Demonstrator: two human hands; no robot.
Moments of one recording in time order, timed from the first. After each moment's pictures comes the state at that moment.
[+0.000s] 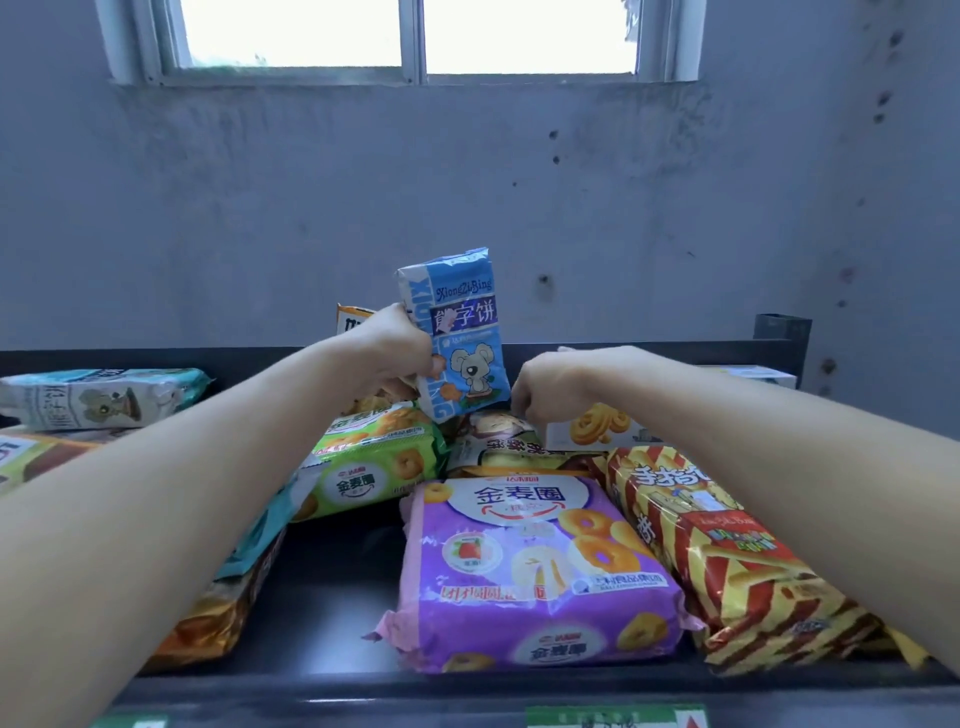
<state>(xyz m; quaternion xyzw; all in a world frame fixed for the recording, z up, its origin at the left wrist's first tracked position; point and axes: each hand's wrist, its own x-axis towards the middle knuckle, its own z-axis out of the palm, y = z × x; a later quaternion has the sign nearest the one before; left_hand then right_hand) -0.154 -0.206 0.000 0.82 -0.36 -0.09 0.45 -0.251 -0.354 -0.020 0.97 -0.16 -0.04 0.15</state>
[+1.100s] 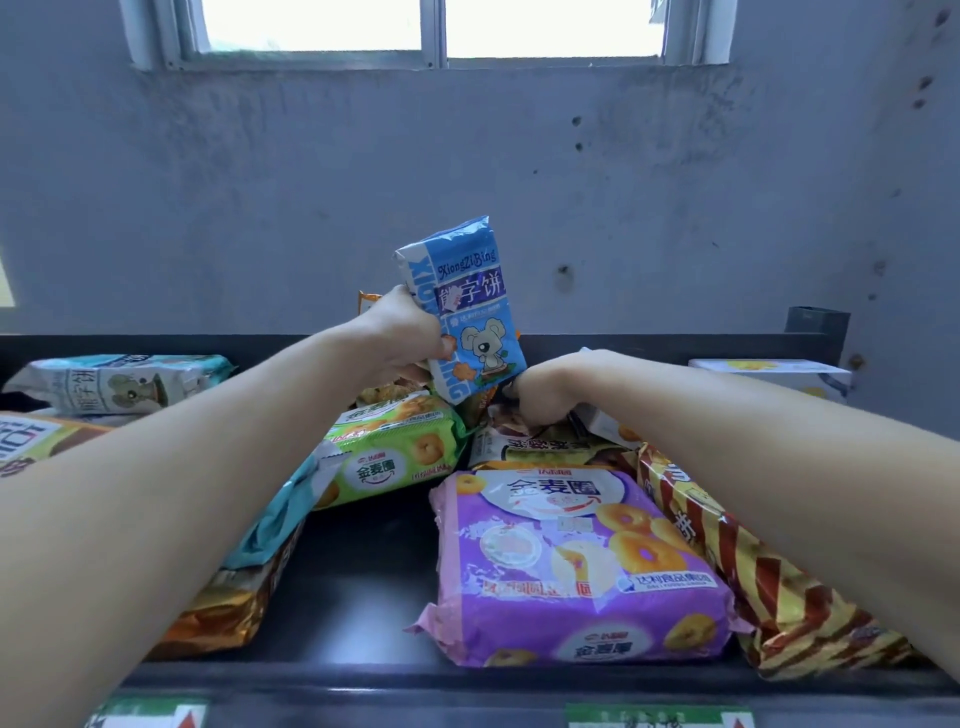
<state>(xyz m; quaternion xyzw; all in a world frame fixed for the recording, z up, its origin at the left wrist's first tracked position) -0.147 -0.193 -0.001 0.78 -0.35 -0.08 0.51 -0.217 -0.331 -0.032 0.97 -0.19 -0.13 0.12</state>
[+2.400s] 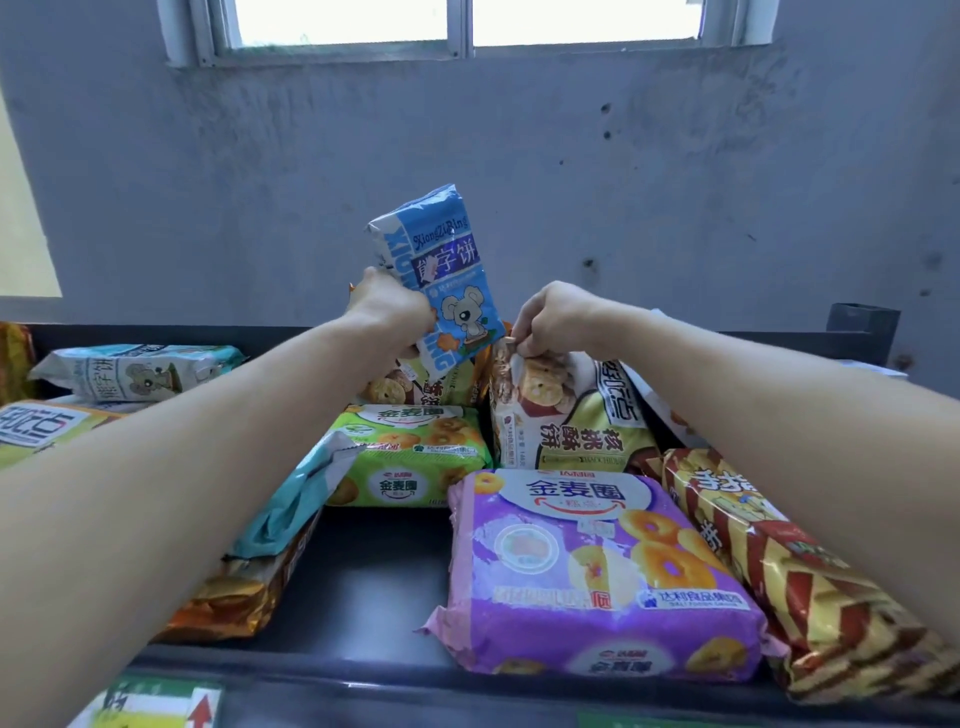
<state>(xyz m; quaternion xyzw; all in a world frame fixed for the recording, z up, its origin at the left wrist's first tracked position) -0.129 -0.187 0.002 0.77 -0.24 0.02 0.59 -0.213 -0.345 0.003 0.93 -0.17 0.19 -0.26</state>
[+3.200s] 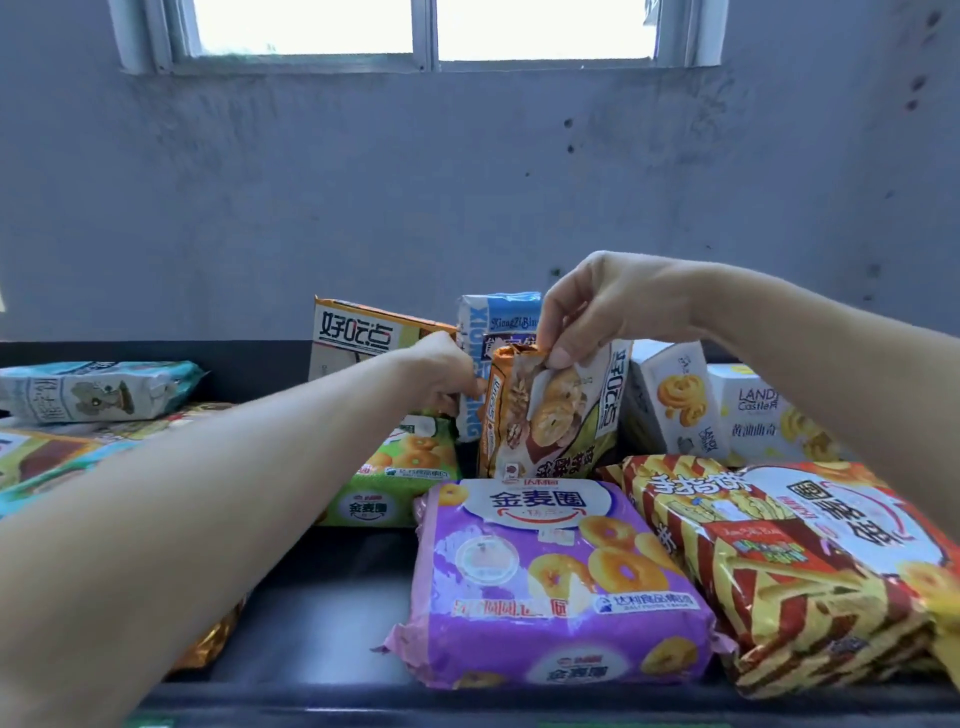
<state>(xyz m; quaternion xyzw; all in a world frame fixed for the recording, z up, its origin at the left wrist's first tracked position) -0.153 -0.246 -0.023 0.82 -0.31 -0.16 0.46 -0.312 -0.342 0.043 0.94 -0.05 0.08 -0.33</state>
